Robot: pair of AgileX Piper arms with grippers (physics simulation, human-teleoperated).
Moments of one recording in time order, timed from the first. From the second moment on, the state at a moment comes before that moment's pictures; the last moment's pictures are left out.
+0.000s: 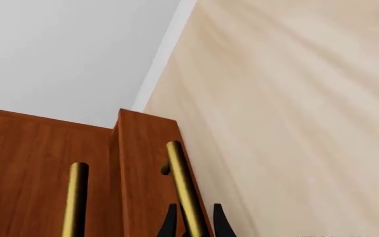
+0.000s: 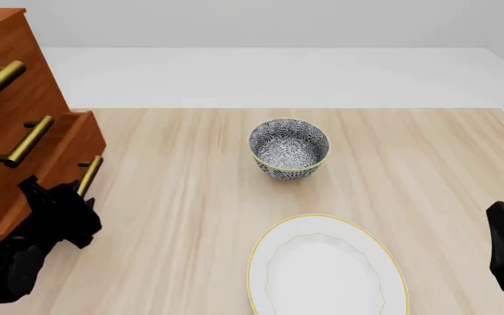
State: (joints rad) left arm 0.09 1.86 -0.27 -1.17 1.11; right arm -0.04 0.00 0.00 0.01 0.11
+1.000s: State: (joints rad) left arm -0.02 1.84 -0.22 -1.20 1.14; right arm -0.05 0.00 0.00 0.02 0.12
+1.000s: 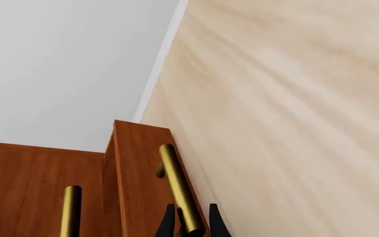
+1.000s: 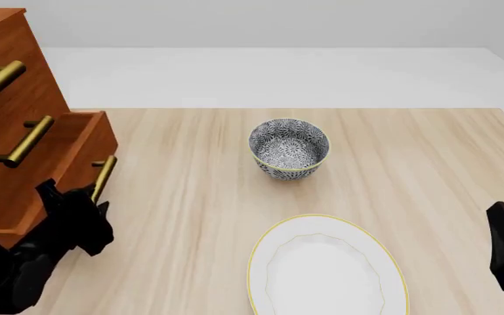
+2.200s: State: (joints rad) left arm -0.05 1.81 -0.19 -1.22 1.17; right arm -0.05 0.00 0.00 0.02 0.12
